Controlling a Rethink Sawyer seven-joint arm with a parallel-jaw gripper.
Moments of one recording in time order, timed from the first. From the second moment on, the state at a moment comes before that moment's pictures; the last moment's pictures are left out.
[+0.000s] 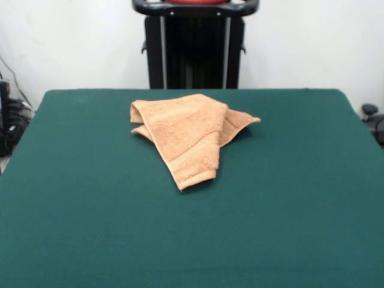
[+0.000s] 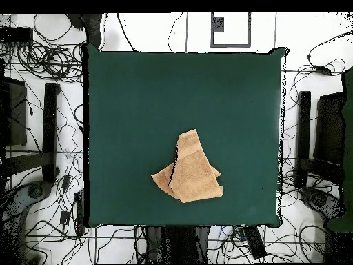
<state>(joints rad) 0.02 -1.52 -0.53 1.67 -0.37 1.36 2.47</state>
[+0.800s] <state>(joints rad) -0.04 -1.57 -0.53 1.72 -0.31 1.01 2.38</state>
